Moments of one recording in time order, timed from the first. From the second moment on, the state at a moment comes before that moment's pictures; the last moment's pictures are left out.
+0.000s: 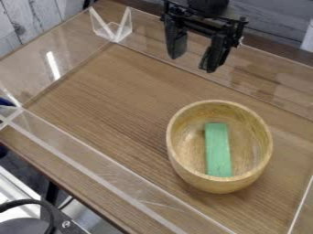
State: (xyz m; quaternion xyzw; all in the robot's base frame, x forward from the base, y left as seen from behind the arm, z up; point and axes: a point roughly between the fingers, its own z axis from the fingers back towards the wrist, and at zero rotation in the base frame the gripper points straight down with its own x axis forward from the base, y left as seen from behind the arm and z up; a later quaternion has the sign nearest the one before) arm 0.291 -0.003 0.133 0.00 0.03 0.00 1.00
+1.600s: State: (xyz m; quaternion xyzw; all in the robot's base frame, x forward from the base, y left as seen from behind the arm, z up) arm 0.259 -0.054 0.052 -0.02 0.07 -0.01 1.00
